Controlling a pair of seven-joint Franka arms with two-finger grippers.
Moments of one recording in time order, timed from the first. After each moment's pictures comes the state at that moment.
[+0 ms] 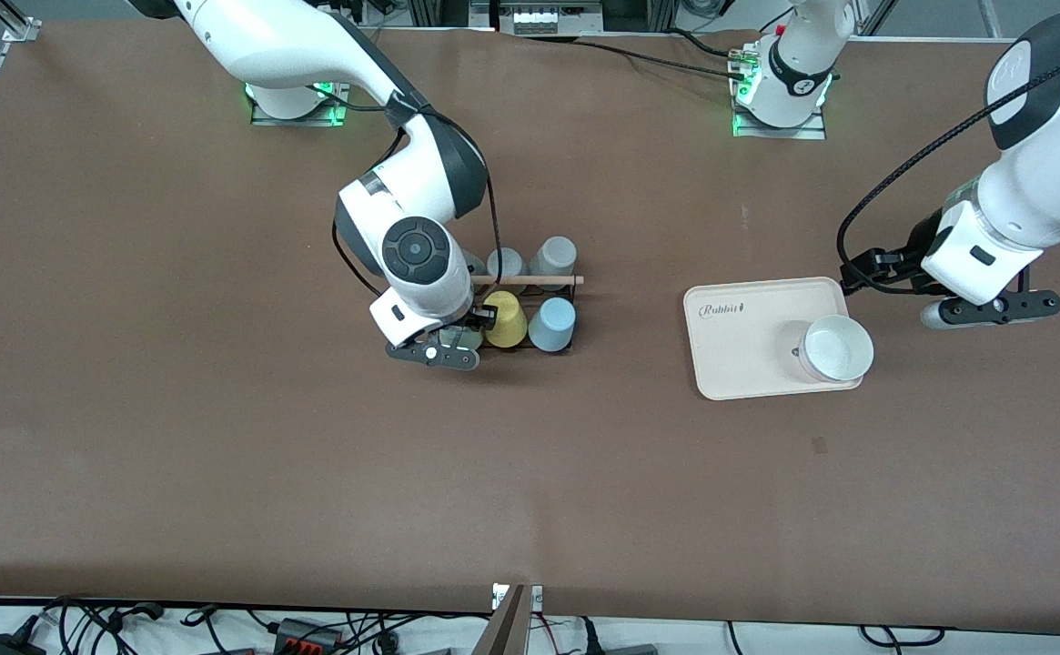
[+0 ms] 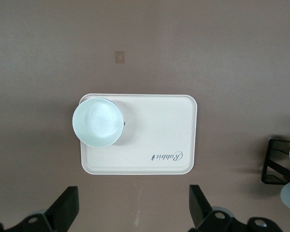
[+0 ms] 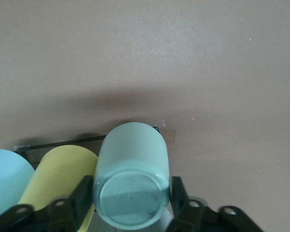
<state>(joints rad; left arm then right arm) 0.34 0.13 -0.48 -1.68 0.01 1.75 -0.25 0.50 0.68 0.15 -1.36 -0.07 1.93 0.79</state>
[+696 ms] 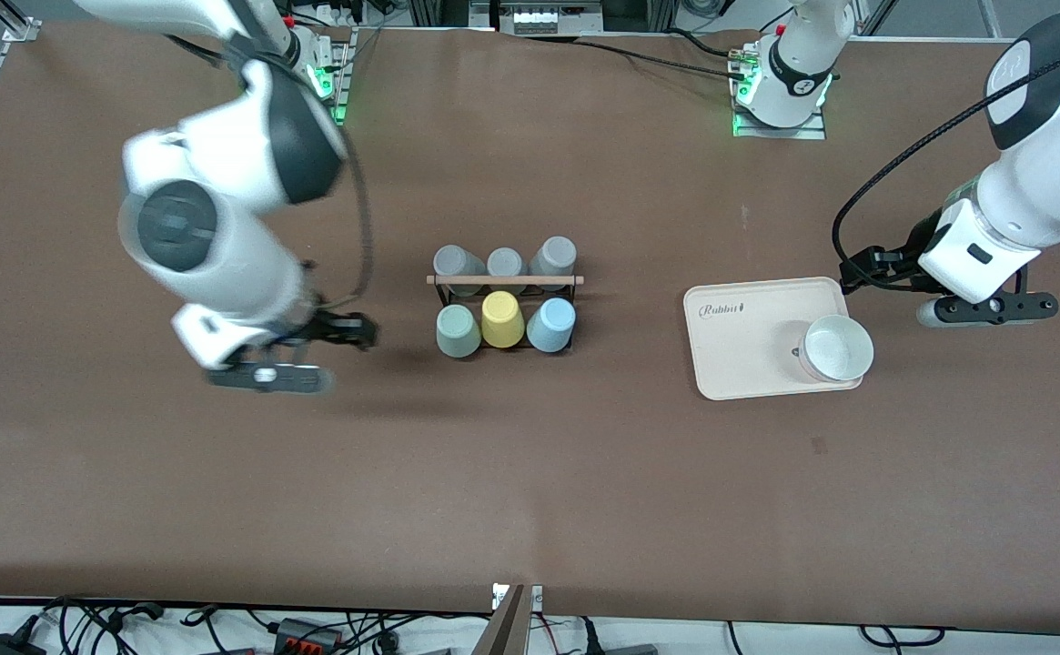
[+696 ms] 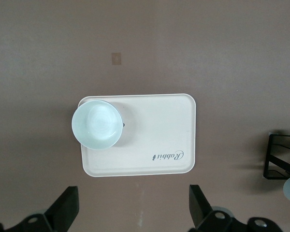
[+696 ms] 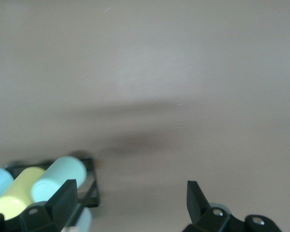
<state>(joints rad) 0.34 0.13 -0.48 -1.68 0.01 1.75 -0.22 0.24 0.49 0.12 -1.19 -0.07 1.66 0.48</state>
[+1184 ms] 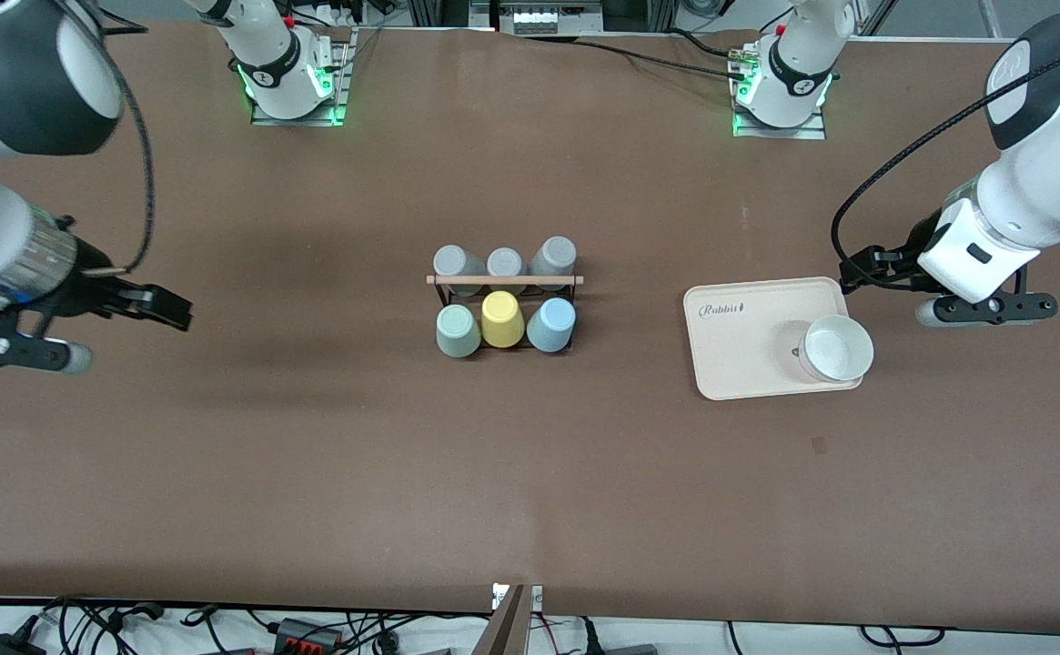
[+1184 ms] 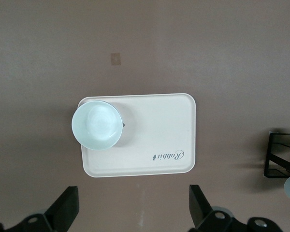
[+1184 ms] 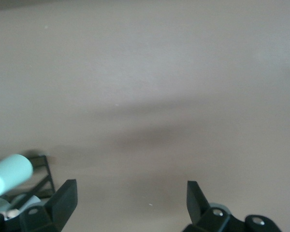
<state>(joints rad) 0.34 0.13 -0.48 -1.68 0.01 1.75 -0.21 0.02 0.33 0.12 -1.26 -0.07 1.56 0.28</state>
